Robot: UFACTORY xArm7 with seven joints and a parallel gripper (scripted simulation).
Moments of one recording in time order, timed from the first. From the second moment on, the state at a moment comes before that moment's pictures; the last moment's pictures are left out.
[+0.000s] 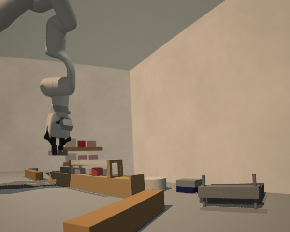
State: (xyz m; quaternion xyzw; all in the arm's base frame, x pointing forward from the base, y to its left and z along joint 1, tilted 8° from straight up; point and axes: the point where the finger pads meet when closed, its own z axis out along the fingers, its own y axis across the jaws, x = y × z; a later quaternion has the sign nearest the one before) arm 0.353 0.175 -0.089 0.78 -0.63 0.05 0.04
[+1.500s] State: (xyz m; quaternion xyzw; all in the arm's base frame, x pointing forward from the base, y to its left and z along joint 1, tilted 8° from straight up) arm 0.340 0.169 -0.153 0.78 -0.62 0.06 0.02
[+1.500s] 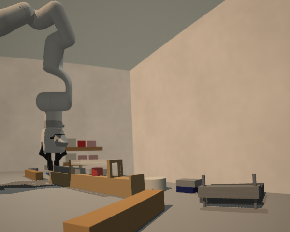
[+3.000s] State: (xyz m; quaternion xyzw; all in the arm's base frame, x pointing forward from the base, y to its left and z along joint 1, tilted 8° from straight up) arm 0.352 0.114 -0.145 0.78 -0.62 0.06 0.02
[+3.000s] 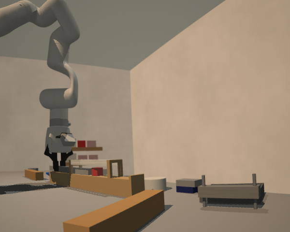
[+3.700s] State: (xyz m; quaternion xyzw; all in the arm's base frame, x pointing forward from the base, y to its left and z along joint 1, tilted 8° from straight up) arm 0.365 0.059 -0.138 0.78 -0.62 0.06 0.02
